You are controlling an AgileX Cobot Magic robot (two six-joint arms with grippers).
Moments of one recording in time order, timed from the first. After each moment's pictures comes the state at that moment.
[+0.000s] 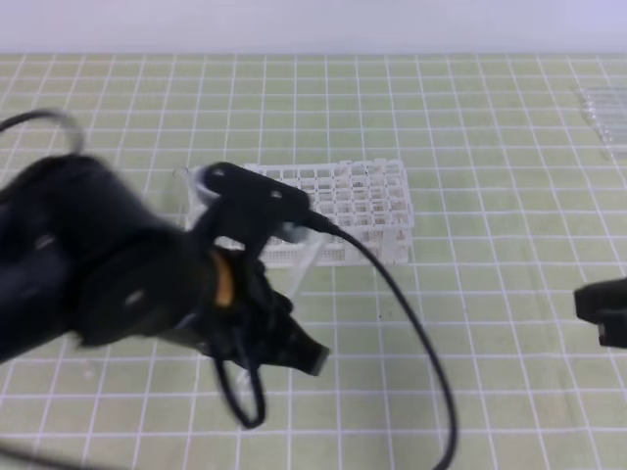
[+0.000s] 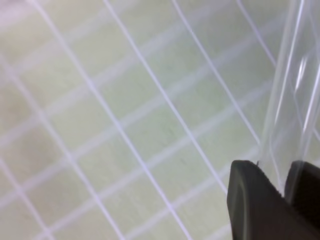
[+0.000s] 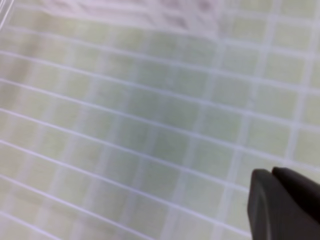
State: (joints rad) left arm -0.86 1.41 -1.07 0.11 0.82 -0.32; right arm 0.25 0.94 -0.77 0.44 0.78 -0.25
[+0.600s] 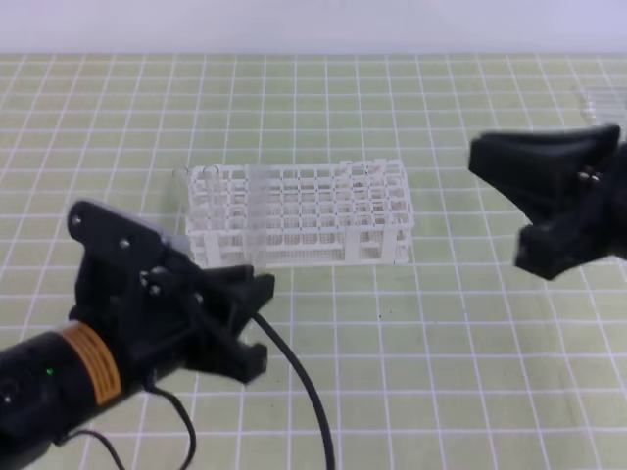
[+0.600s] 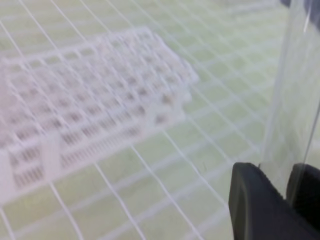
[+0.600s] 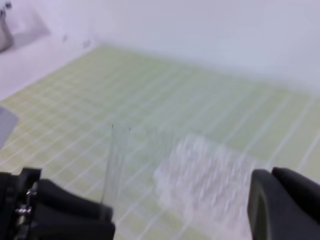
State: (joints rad) left arm -0.71 1.11 -0.55 0.40 -0.15 -0.56; right arm 0.53 0.97 -0.83 0.91 0.30 -0.78
